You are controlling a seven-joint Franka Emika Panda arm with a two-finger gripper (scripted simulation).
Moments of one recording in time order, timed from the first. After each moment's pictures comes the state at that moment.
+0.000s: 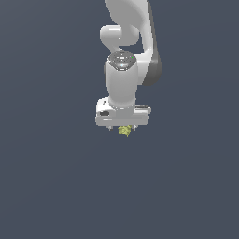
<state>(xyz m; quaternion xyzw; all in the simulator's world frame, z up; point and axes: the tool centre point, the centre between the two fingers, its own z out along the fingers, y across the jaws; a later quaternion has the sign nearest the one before) 0.012 0.011 0.181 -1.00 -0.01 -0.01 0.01</state>
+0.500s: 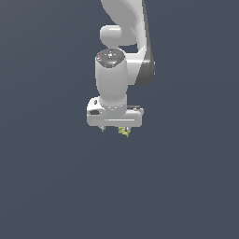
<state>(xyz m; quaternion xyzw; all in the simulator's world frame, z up) 0.023 -0.017 0.189 -1.00 0.02 -0.03 0.01</state>
